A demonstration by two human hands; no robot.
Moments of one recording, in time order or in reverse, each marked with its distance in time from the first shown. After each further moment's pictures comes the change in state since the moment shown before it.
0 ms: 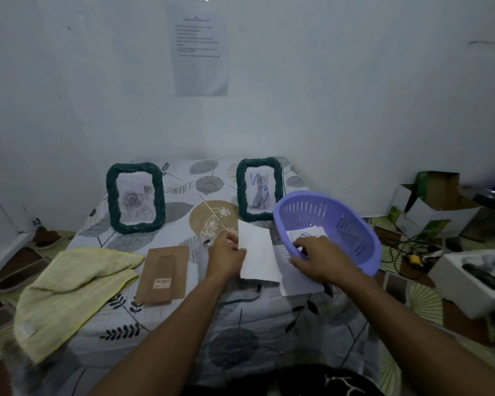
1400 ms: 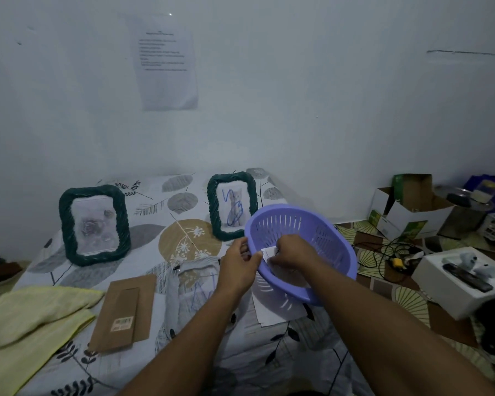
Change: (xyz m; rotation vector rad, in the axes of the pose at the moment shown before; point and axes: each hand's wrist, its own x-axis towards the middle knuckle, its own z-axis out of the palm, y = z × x) left_hand -0.004 0.047 0.066 -0.031 -0.162 0.179; right_hand 0.107 0.051 0.023 -0.114 -0.077 0.163
